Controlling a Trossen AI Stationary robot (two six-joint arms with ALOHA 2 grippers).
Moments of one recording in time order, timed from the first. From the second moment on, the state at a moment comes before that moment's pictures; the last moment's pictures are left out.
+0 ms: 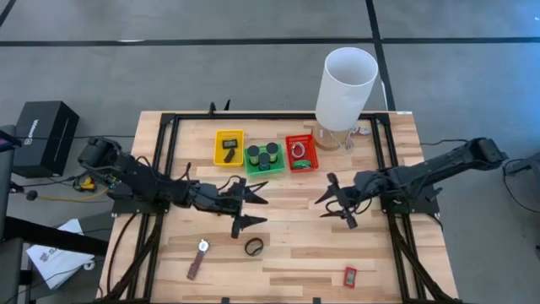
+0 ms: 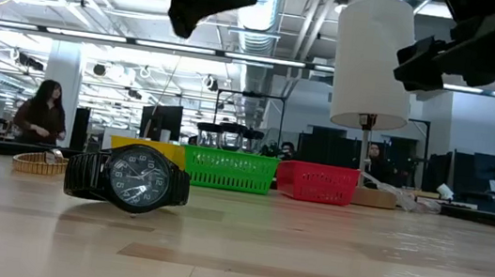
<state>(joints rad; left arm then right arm) -0.32 1.42 0.64 0.65 -0.23 -0.30 0.23 0.95 0.39 0.14 -0.08 -0.11</state>
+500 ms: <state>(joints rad) -0.39 1.50 0.78 0.54 -0.21 -0.30 0.18 0.77 0.44 -0.03 -0.08 -0.16</state>
